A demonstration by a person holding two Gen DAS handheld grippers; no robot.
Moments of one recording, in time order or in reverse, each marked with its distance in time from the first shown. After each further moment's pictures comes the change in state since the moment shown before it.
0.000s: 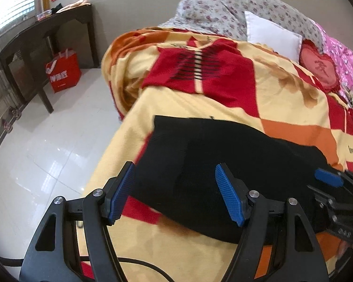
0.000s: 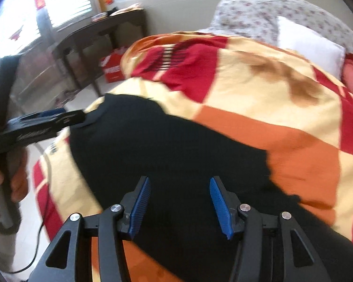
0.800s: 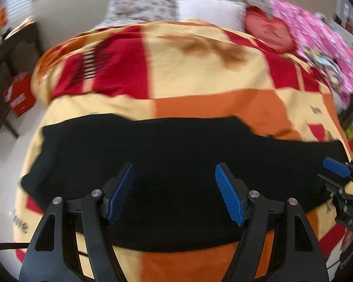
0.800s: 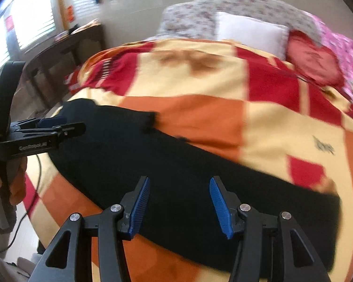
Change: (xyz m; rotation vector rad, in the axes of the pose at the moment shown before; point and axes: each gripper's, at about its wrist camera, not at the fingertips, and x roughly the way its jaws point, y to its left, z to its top) left arm 0.002 -0.157 -0.013 0.244 0.068 -0.196; right arm -0.093 -0.095 -0.082 0.183 -0.048 -0.184
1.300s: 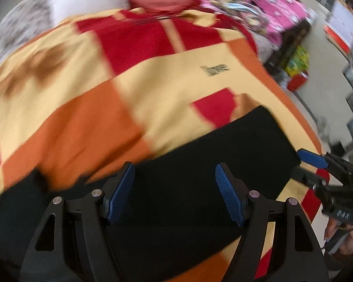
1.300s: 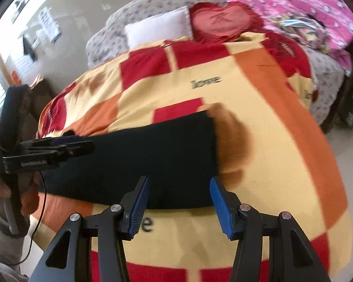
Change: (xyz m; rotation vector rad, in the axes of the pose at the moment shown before) left arm 0.048 -0.200 0.041 0.382 0.125 -0.355; right arm -0.078 -0.143 -0.095 0.409 -0.061 -0.101
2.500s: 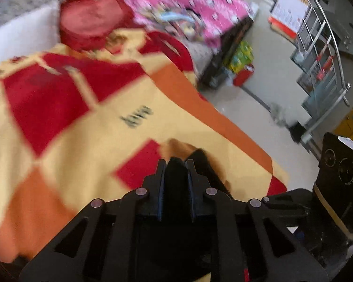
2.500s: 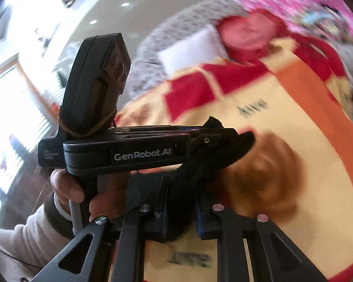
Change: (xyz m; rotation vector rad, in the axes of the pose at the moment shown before) left arm -0.020 -0.031 0.073 0.157 -0.078 -0.261; right arm -0.003 0.031 0.036 0.040 -0.140 0.373
